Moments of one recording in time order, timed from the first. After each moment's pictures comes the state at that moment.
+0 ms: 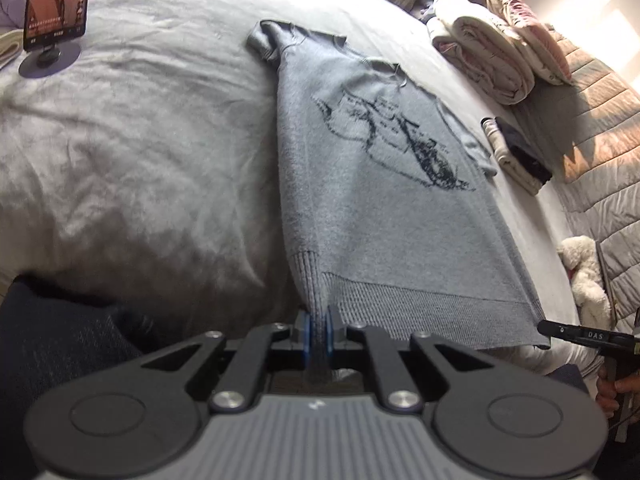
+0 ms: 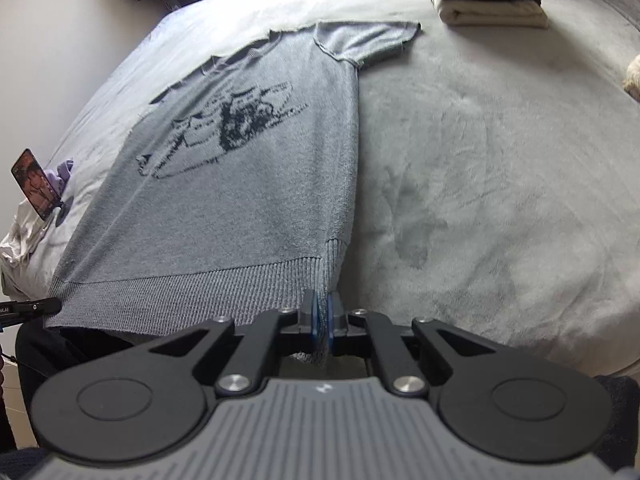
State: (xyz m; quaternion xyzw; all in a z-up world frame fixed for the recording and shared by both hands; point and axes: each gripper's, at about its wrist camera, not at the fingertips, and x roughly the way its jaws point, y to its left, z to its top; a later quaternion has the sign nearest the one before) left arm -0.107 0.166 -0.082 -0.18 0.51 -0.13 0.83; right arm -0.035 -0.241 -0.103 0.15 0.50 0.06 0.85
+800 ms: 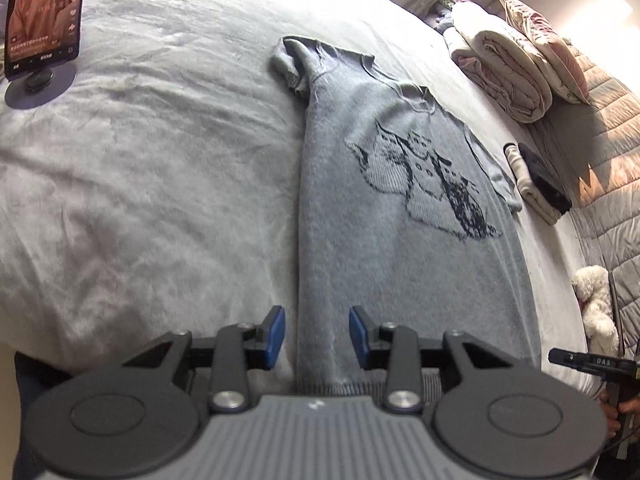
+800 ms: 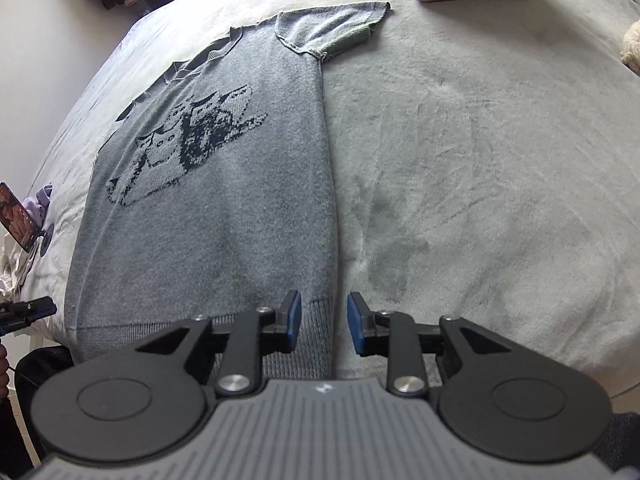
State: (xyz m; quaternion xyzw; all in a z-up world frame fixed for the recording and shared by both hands) left arm -0.031 0.195 -0.080 -0.20 0.49 -0.12 0.84; right arm 0.007 -0.262 -0.105 0.19 0.51 0.04 0.84
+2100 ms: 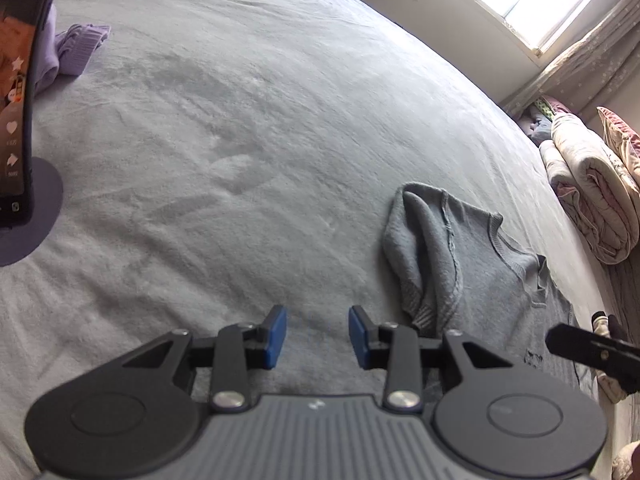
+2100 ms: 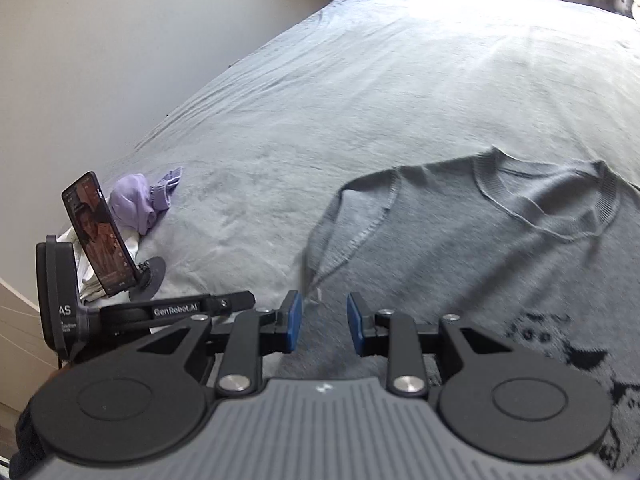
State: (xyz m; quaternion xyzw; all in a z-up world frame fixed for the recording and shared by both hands) left arm 0.145 0.247 -0.108 -0.27 0.43 0.03 0.86; right arm 0.284 0.035 -0.067 0.06 0.44 0.29 0.85
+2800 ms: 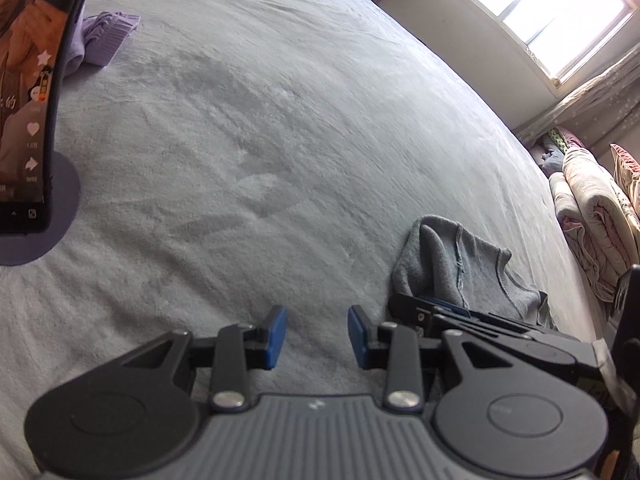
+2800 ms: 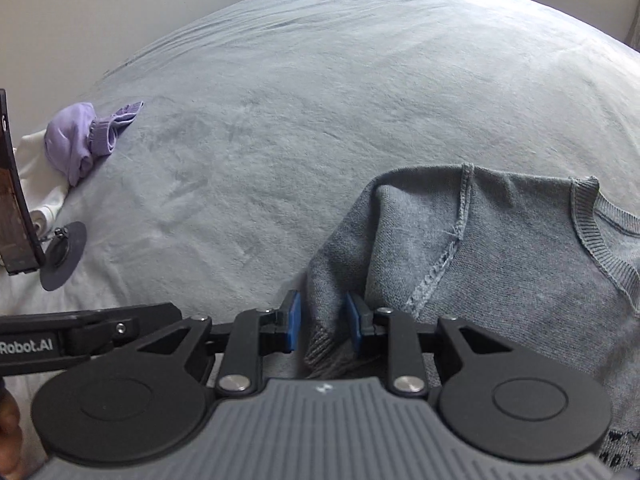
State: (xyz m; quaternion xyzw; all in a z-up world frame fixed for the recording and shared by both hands) left arm 0.151 0.263 -0.105 -0.30 0.42 0.05 0.86; right arm 0.335 0.123 -0.142 -0.07 0.45 0.27 0.85
